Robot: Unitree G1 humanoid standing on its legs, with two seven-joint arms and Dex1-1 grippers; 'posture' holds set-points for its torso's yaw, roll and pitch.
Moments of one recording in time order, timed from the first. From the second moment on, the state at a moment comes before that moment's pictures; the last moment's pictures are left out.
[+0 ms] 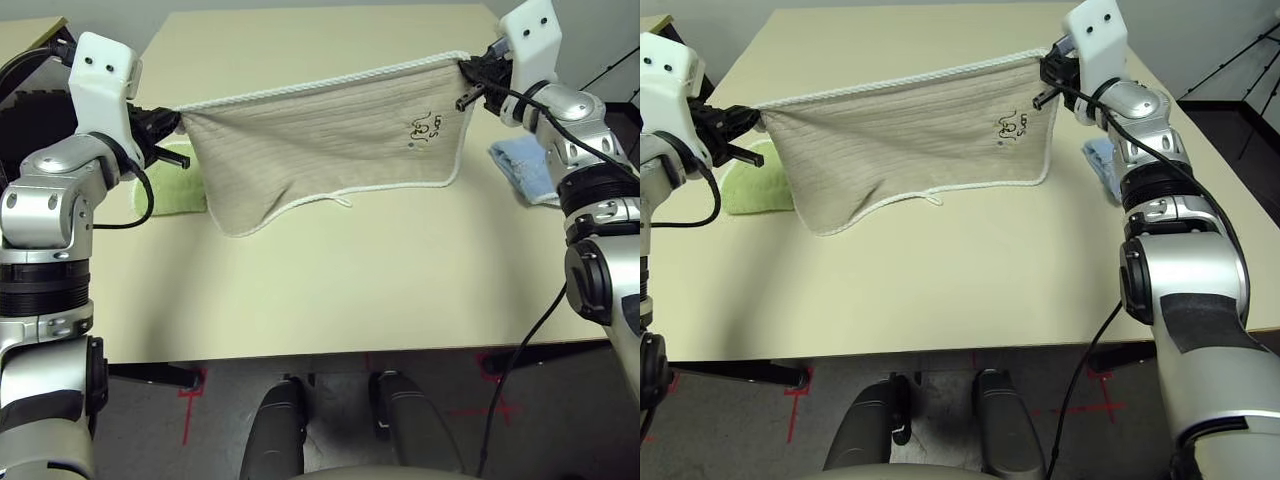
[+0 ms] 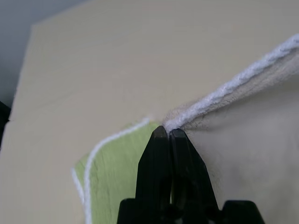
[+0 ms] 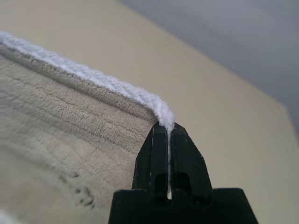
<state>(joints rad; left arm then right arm) -0.72 0.87 0.10 0.05 -0.27 0.81 -0.54 -1.20 -0.55 -0.01 0.98 -0.01 0.00 0.68</state>
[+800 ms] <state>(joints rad) -0.80 1.00 -0.16 0.24 -0.22 0.85 -1.00 -1.25 -0.51 0.08 1.04 0.00 0.52 1.02</state>
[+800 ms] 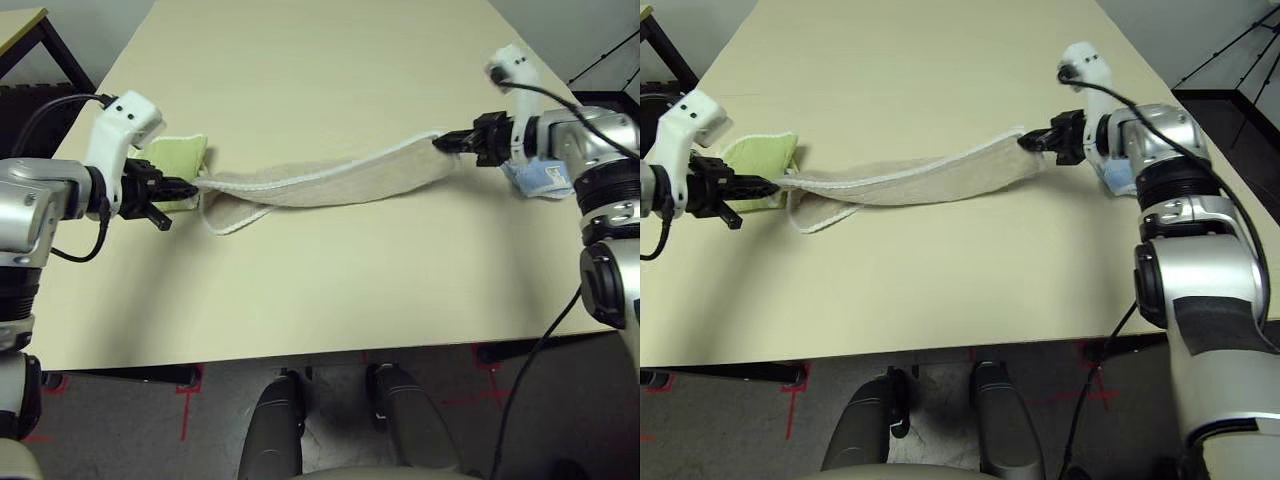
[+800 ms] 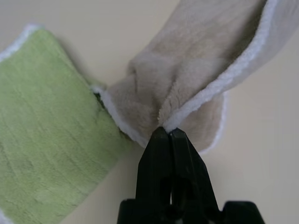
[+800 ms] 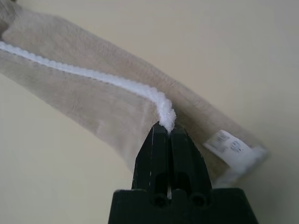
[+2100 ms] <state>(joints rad) -0.60 0.86 0.00 0.13 0.00 0.40 -0.61 -1.20 -0.53 0.09 1.25 -0.20 -0.30 0.54</state>
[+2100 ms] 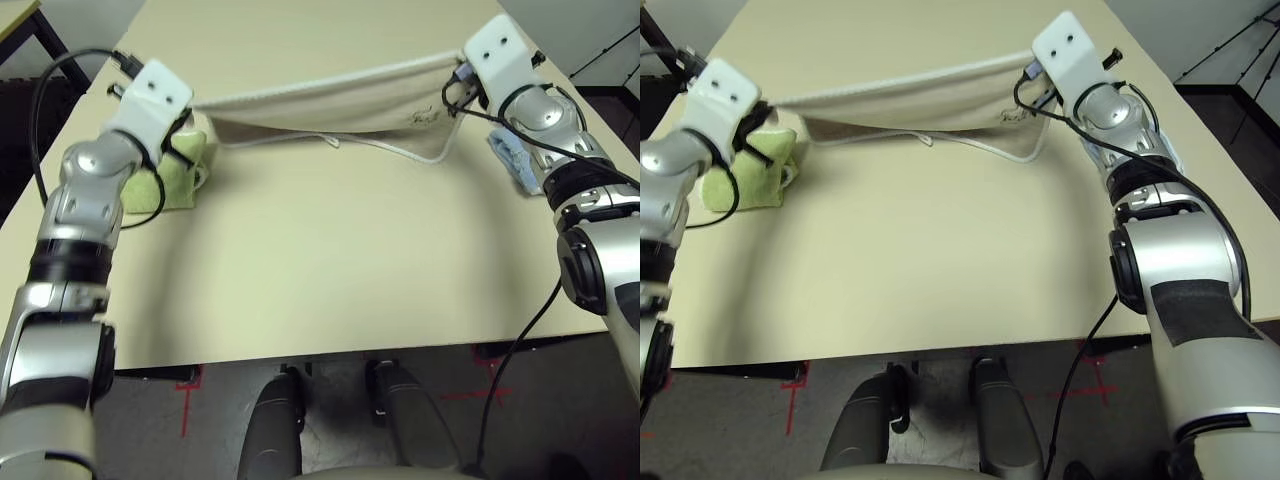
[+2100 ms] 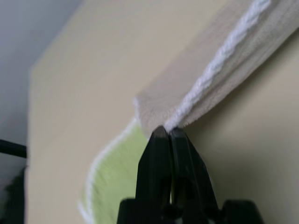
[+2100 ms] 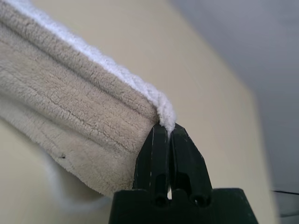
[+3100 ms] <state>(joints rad) -0.20 1.22 0.20 -0.39 -0.49 0.93 -1.10 -0.99 -0.77 0.10 0.78 -0.02 0.22 1.48</state>
